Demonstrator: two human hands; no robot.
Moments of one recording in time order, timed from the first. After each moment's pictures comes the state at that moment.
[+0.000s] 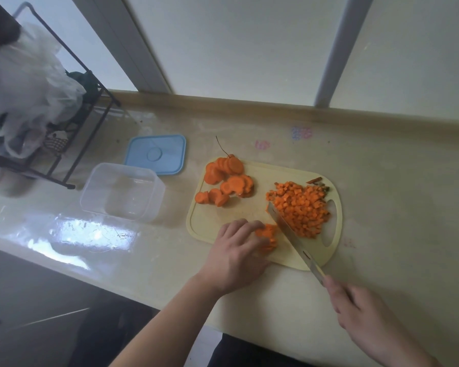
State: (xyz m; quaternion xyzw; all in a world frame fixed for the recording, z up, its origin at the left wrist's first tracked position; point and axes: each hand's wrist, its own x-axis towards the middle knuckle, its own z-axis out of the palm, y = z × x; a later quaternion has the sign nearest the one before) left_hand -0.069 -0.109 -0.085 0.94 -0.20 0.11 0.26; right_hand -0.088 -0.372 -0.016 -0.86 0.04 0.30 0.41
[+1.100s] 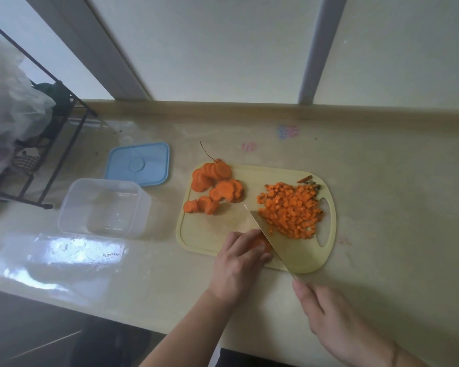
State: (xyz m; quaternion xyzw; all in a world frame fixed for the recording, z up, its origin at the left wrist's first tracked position) left_hand -0.068 -0.127 -0.113 0.92 -0.16 0.18 0.32; right_hand -0.089 -0.328 -0.012 -0.86 0.04 0.30 0.41
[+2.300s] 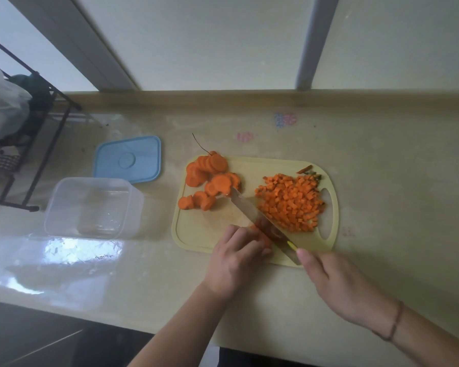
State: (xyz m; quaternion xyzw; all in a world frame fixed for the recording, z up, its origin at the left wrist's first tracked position) left_hand -0.061 -0.114 -0.108 0.91 -0.22 0.16 0.33; right_hand -0.055 -0.333 -0.028 -0.89 -0.04 0.25 0.38
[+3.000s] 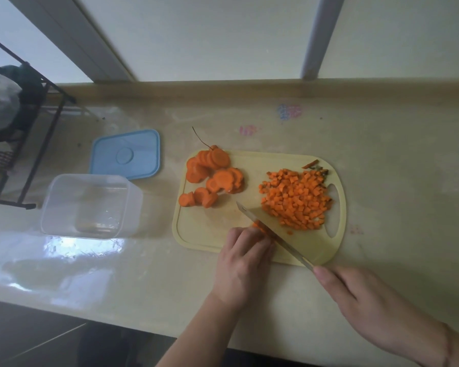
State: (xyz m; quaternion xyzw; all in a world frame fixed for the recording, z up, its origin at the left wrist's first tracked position) left_hand -0.072 -0.132 -0.102 0.92 -0.14 0.18 0.32; right_hand -0.068 -0.354 -0.022 -0.89 -0.08 0.26 0.36
